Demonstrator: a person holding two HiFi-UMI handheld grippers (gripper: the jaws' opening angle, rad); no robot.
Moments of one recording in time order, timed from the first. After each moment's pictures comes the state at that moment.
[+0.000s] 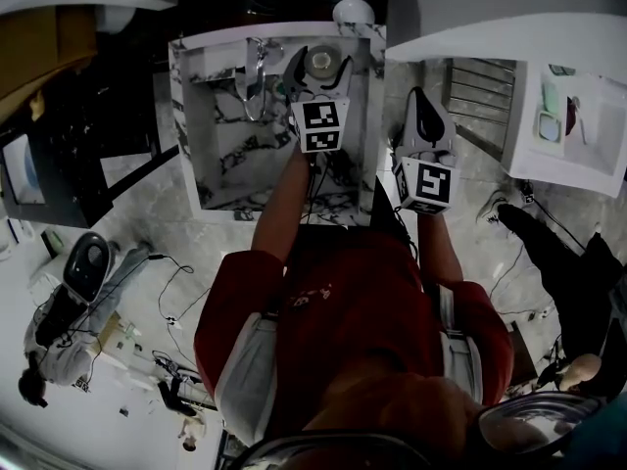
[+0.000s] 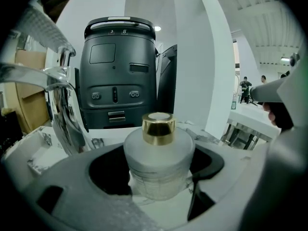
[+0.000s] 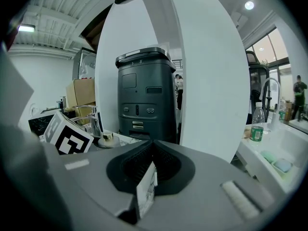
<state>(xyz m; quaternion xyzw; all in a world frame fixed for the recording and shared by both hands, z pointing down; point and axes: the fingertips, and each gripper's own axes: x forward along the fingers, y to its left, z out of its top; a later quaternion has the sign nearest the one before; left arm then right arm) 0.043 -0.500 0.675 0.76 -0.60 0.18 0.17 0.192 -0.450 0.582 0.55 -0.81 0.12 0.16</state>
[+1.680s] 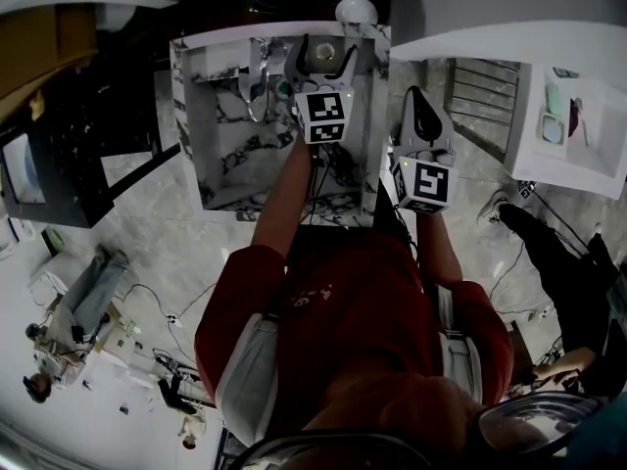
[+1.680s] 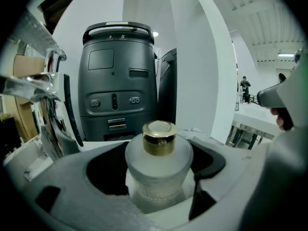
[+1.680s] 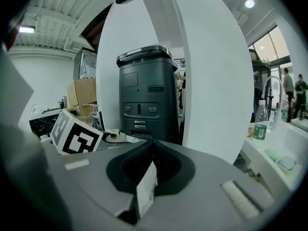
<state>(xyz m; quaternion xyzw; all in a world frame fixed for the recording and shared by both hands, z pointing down) 0.039 -0.524 0.667 0.76 -0.61 0.17 0.14 0.179 -0.451 0.589 0.54 -0.81 0.12 0.16</state>
